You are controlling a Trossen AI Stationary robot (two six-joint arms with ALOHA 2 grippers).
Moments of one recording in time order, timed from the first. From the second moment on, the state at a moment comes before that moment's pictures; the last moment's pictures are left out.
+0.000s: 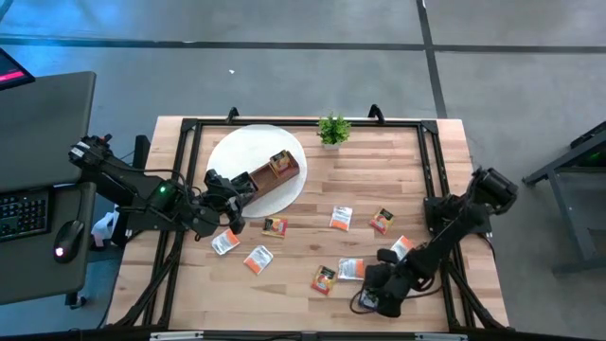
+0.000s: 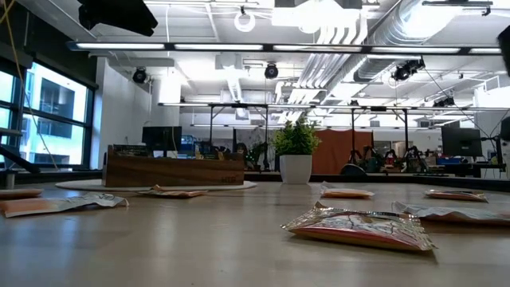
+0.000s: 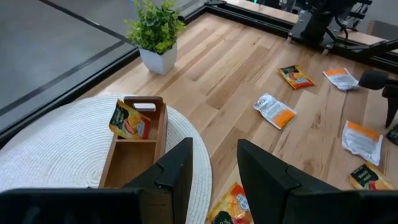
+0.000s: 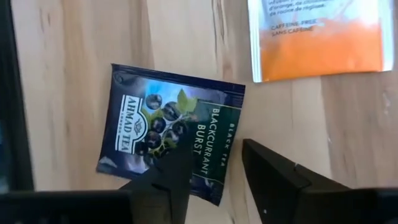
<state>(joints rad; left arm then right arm) -0.51 1.02 0.92 -0.70 -0.88 -0.76 0.81 1.75 0.83 -0.35 0.13 0.96</state>
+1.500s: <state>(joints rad) -0.51 1.02 0.92 -0.70 -0.90 -0.73 0.07 1.86 0.98 0.74 0.46 -1.06</state>
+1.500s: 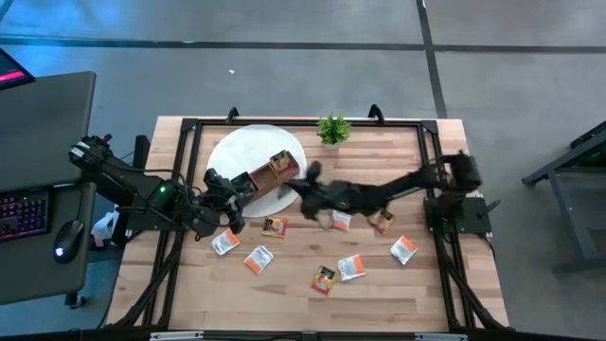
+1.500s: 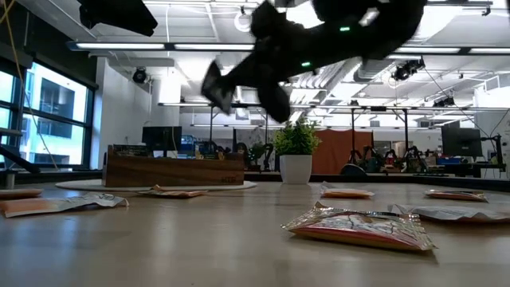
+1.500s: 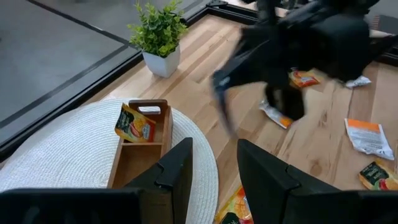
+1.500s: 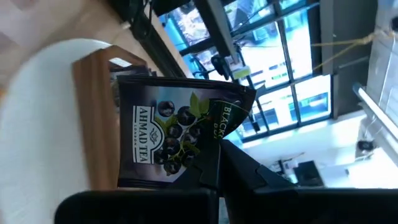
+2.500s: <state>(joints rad) -0.51 1.02 0.92 -0.71 -0.89 -0.71 0.00 2.41 1.63 0.54 0.41 -1.36</state>
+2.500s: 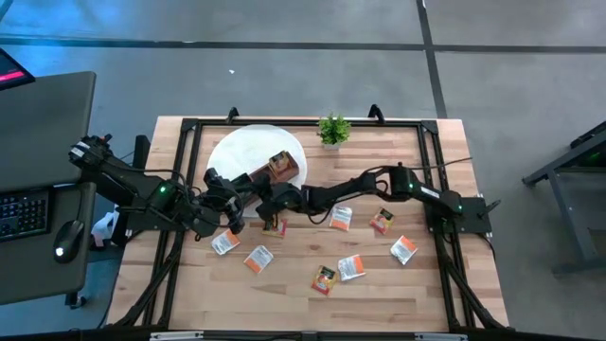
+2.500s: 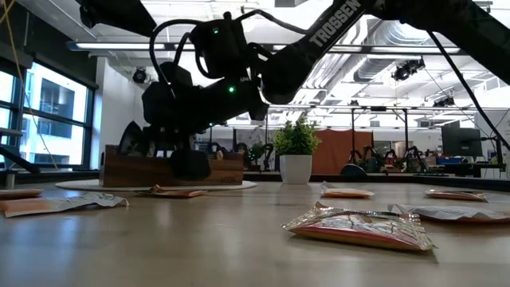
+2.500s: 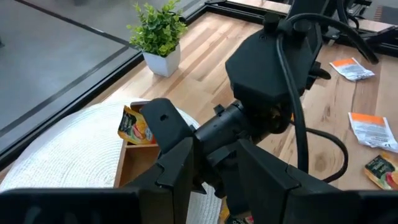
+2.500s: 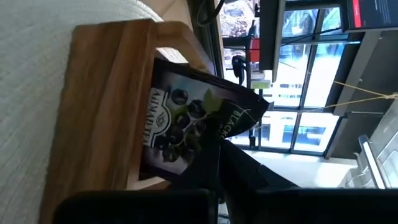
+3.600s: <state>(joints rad) -0.51 1.02 0.92 -0.71 -0.81 -0.71 0.08 2.22 1.63 0.17 0.59 -1.10</state>
